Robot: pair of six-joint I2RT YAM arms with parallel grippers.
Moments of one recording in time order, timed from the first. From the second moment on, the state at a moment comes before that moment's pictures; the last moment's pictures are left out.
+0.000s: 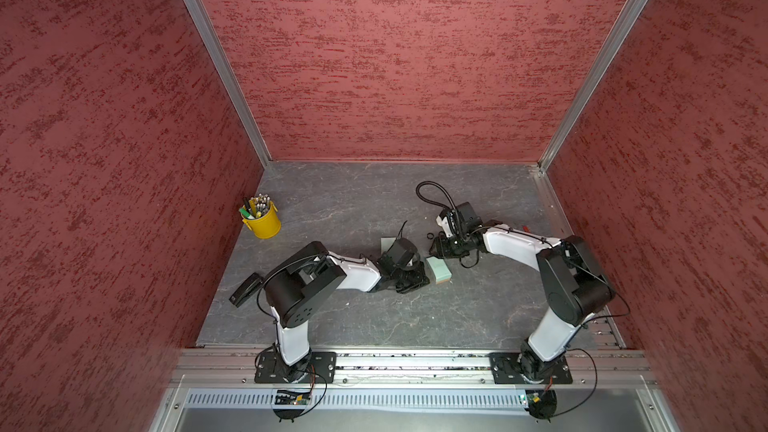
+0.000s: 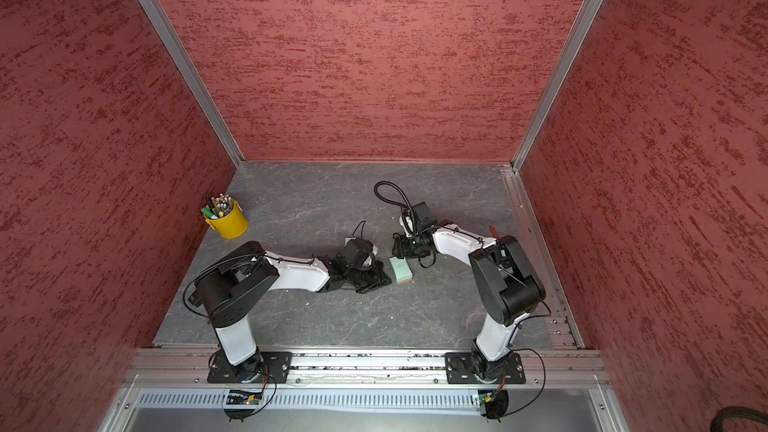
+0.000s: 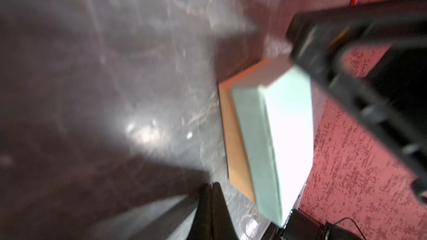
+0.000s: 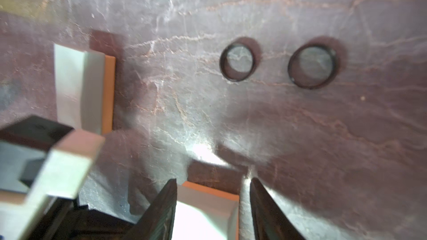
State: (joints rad) left arm -0.87 1.82 0.80 0.19 0.36 -1.15; right arm 0.43 1.72 0.99 -0.37 -0.35 0.34
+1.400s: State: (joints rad) left arm -0.75 1.91 1.27 -0.32 0.40 -0.67; right arm 0.47 1.05 0.25 0.12 -0.47 1.10
